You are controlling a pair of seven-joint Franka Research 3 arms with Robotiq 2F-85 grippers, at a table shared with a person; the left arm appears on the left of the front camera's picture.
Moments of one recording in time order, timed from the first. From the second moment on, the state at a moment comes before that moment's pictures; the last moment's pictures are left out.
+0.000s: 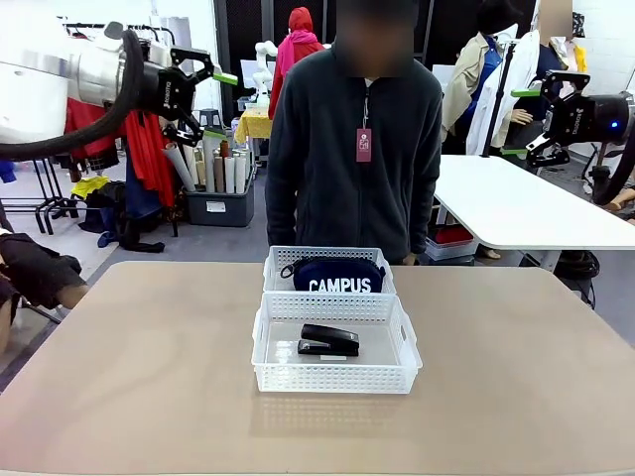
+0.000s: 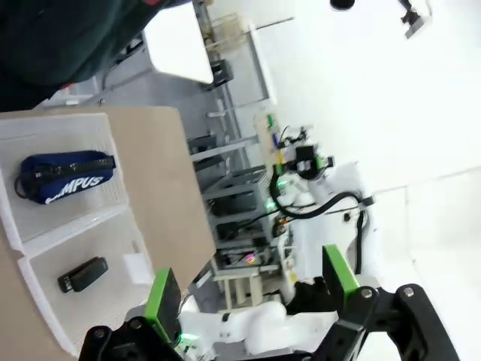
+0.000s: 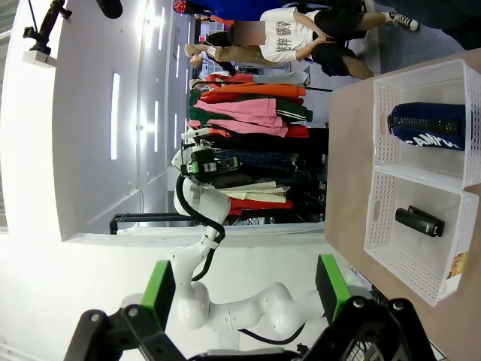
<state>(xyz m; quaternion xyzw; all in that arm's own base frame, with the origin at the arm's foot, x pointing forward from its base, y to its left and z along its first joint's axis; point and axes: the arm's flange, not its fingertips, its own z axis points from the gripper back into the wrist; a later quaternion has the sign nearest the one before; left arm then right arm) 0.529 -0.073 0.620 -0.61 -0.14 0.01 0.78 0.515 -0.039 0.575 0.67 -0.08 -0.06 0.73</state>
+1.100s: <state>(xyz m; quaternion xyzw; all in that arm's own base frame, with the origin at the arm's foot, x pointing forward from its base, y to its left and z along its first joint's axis) 0.540 -0.030 0.608 -0.67 -0.12 0.00 0.74 0.515 -0.039 0.575 0.67 -0.08 -0.06 0.73</state>
